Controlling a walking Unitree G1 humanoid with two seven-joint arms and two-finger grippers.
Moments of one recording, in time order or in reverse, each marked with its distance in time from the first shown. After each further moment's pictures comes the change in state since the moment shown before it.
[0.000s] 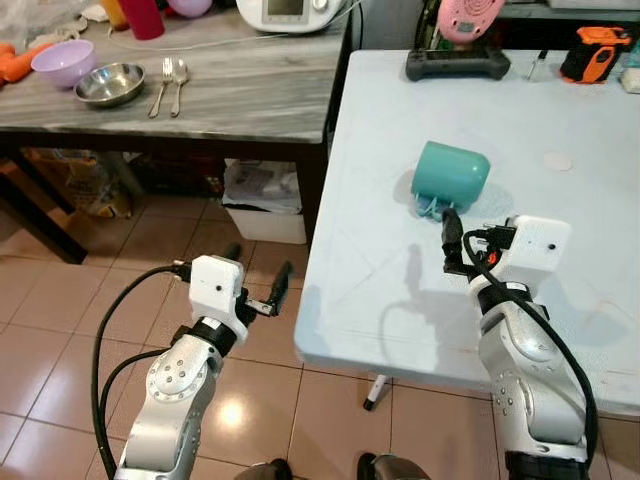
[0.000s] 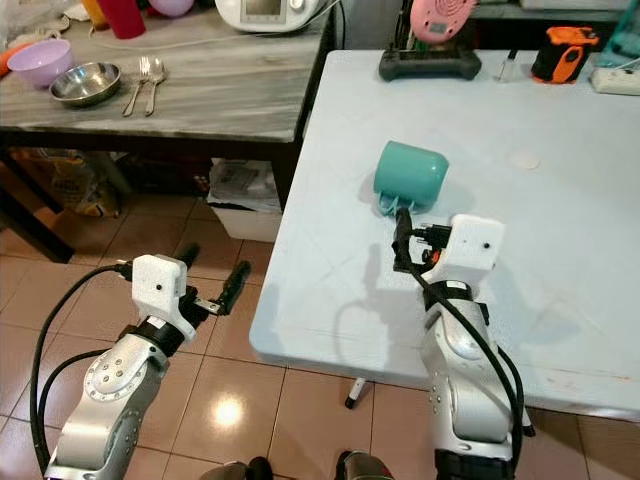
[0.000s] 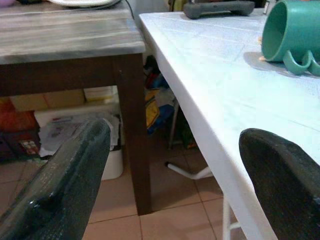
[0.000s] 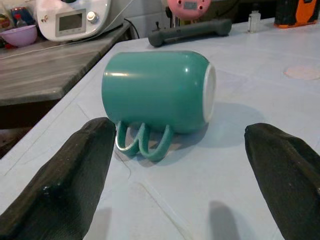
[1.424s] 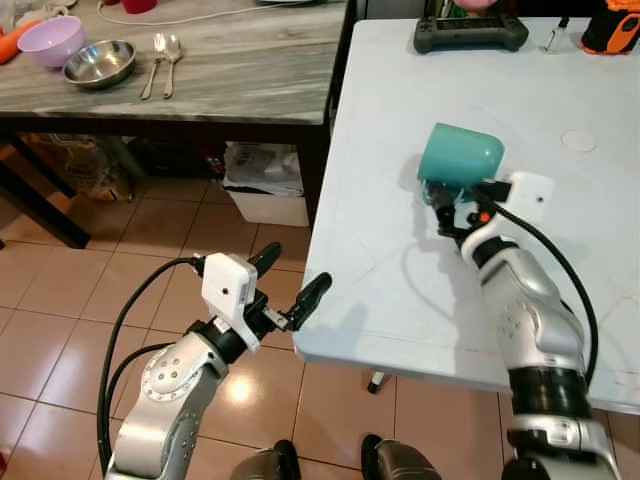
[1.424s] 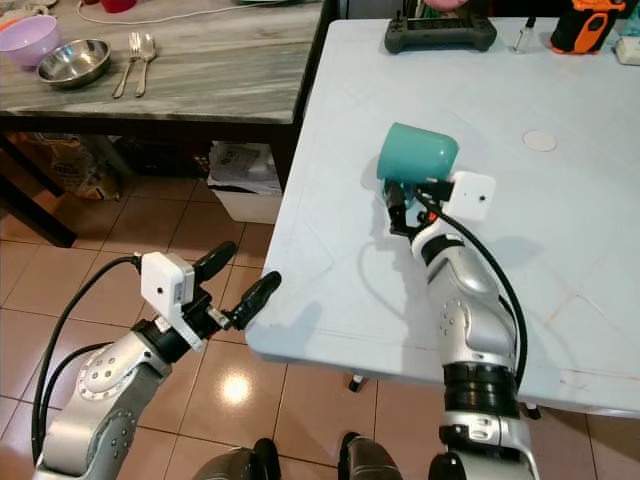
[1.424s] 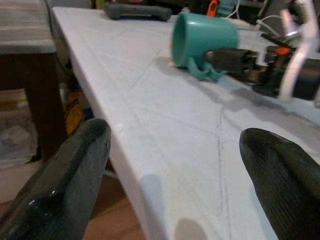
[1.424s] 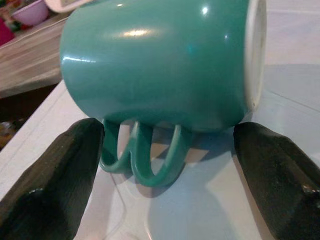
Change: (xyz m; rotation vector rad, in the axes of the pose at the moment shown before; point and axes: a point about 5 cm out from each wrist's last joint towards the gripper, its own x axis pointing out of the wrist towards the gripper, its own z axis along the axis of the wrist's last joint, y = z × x) left arm -0.004 -0.024 0.022 -0.103 -0.073 -0.309; right arm 0.064 -0.004 0.002 0.145 0.121 0.165
